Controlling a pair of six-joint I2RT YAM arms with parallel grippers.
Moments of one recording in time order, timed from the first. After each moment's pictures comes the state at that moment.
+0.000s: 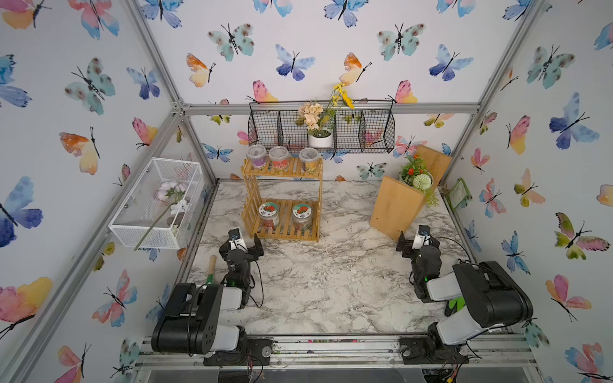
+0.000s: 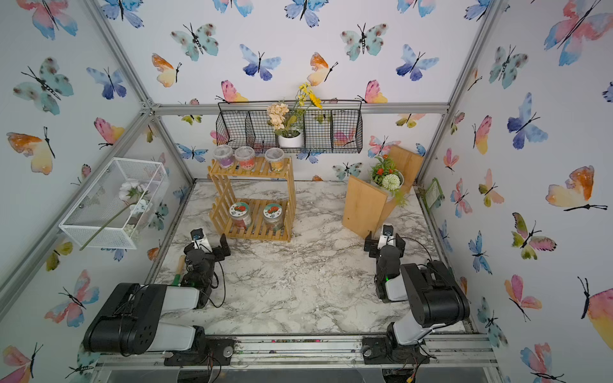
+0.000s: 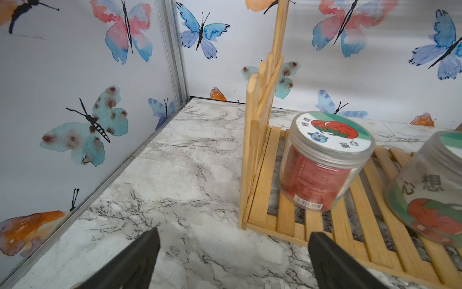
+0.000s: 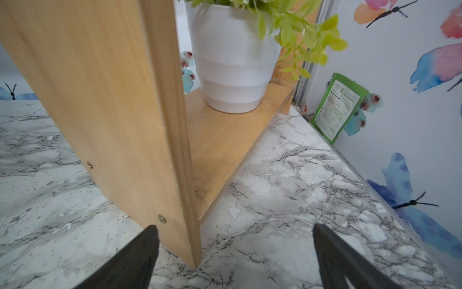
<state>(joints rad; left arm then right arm) -0.09 1.40 0.18 1.01 -0.28 -0.09 0.15 1.58 0.22 1.16 0.29 -0.03</state>
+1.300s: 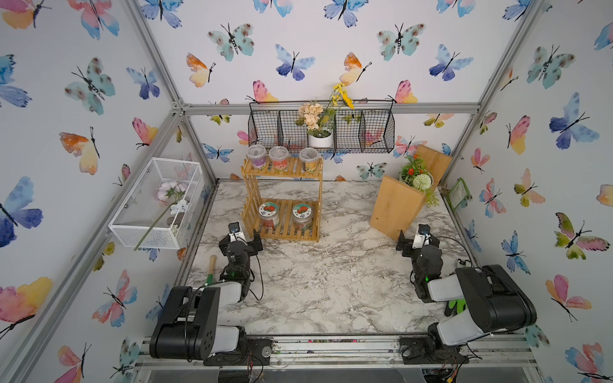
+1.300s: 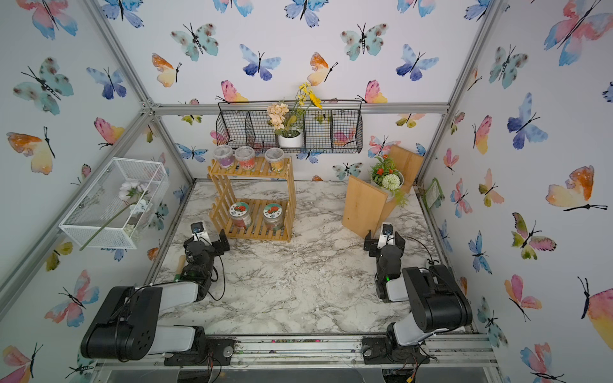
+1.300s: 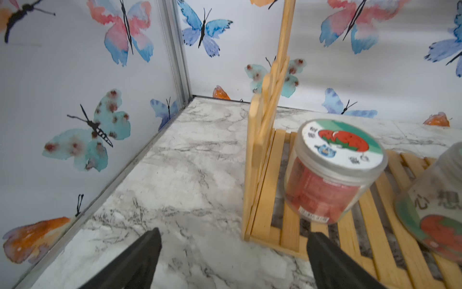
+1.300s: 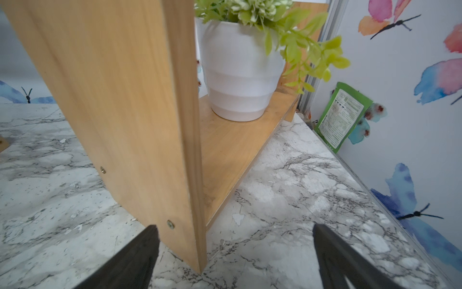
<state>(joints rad) -0.09 1.33 0.33 0.78 -0.28 -0.08 0.15 1.49 0.24 1.07 0.24 -0.05</state>
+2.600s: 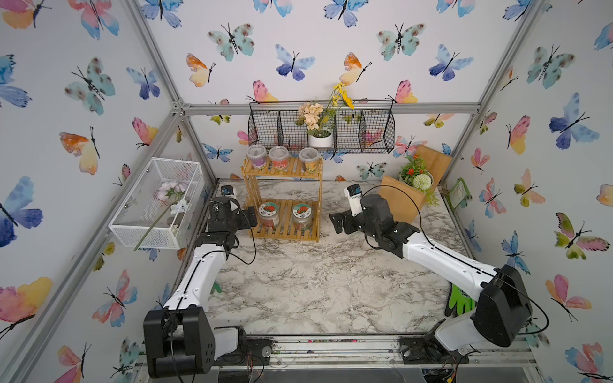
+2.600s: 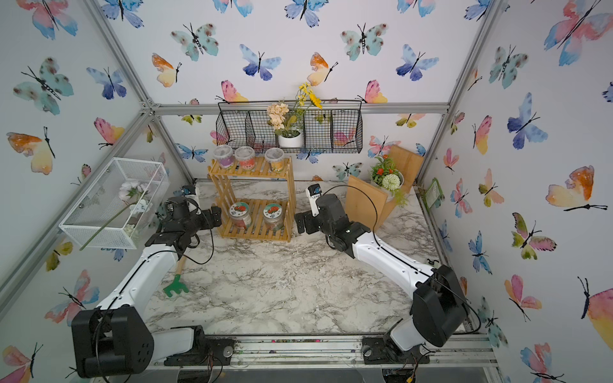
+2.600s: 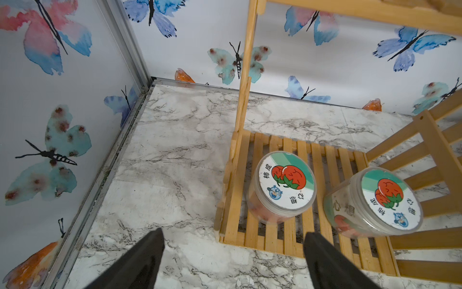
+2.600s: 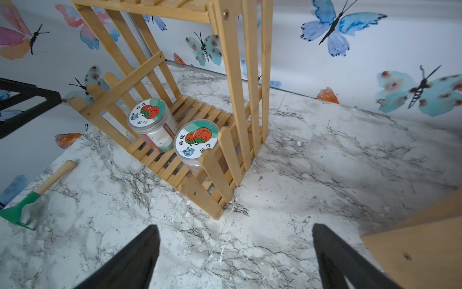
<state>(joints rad) 0.03 1.28 0.95 -0.22 0.04 -0.08 0.71 1.54 1.21 -0.17 0.05 0.22</state>
